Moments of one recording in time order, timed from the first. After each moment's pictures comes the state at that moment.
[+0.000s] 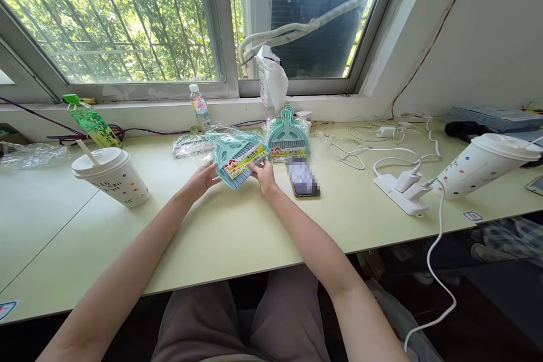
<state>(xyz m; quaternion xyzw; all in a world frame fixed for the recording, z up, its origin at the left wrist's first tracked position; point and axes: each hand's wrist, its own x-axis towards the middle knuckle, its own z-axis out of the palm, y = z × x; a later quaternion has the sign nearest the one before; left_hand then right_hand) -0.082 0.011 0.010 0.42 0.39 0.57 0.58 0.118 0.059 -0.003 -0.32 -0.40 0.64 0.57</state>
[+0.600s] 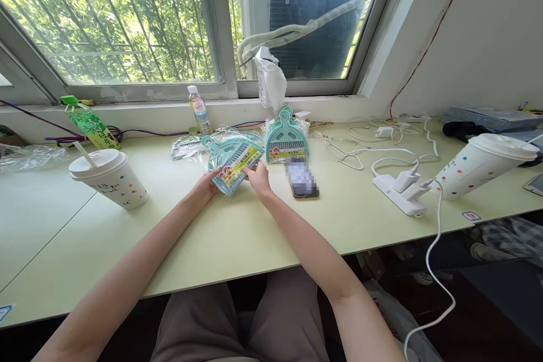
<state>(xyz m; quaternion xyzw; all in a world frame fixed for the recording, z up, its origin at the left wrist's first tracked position) -0.059 0.010 0.002 0.35 0.45 0.58 0.58 0.109 0.049 0.004 -0.38 -0.47 0.58 0.55</state>
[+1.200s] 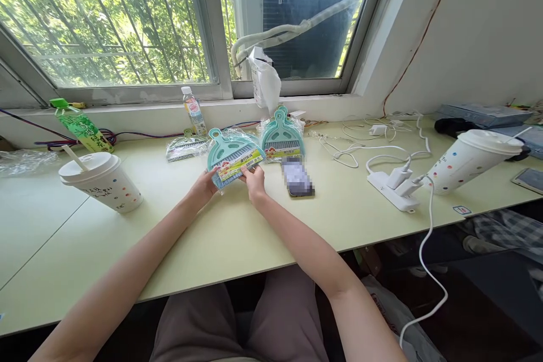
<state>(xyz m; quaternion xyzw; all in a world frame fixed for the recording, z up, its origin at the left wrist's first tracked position) -0.047 0.005 0.005 0.37 0.39 0.61 0.58 0.102 0.035 0.003 -0.34 -0.36 0.64 0.59</state>
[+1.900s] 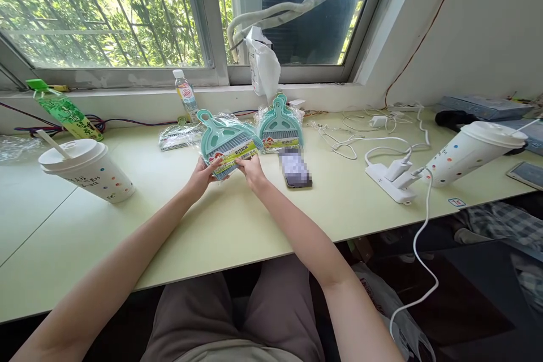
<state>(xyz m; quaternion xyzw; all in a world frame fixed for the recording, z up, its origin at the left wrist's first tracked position) -0.037 -0.004 0.013 0.48 0.43 0.58 0.49 0.110 0.046 0.008 -0.31 -0.36 0.68 0.55</state>
